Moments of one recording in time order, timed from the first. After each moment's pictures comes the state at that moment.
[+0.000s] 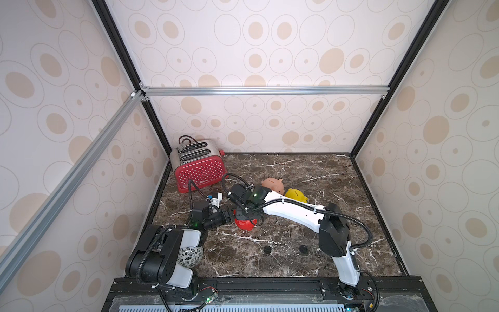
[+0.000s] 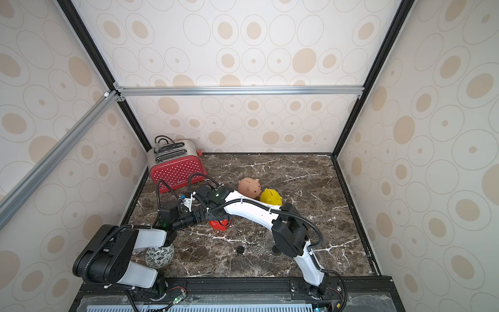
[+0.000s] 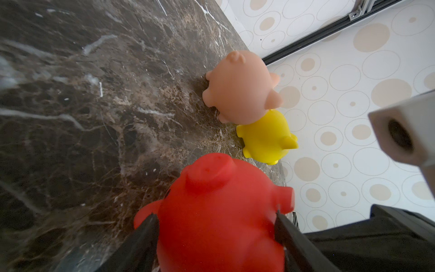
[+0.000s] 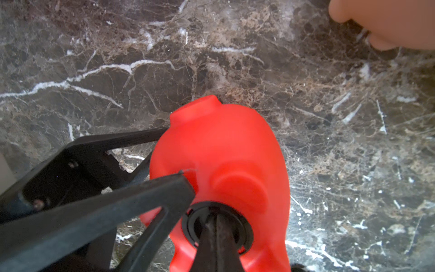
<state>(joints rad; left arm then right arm) -0.19 1.47 0.32 0.69 0.70 -0.78 1.03 2.09 1.85 -1.00 0.17 0.99</state>
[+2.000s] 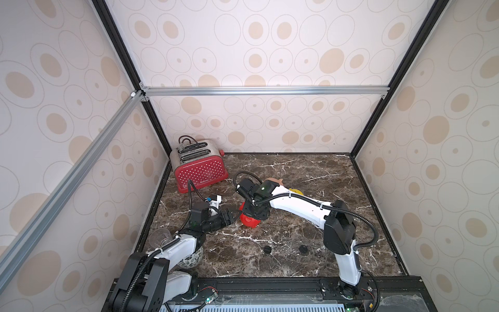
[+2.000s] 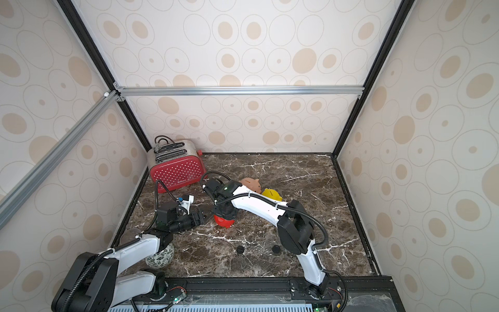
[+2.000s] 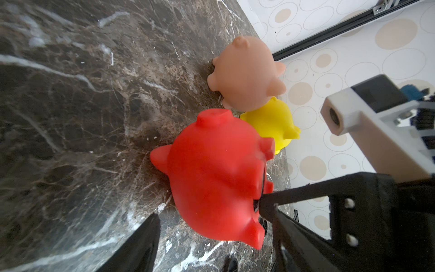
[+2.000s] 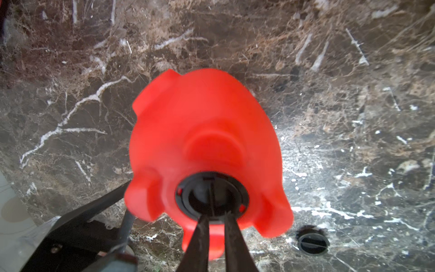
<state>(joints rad) -0.23 1.20 0.33 0.32 0.62 -0.77 0.95 2.05 1.81 -1.05 0.04 1.24</state>
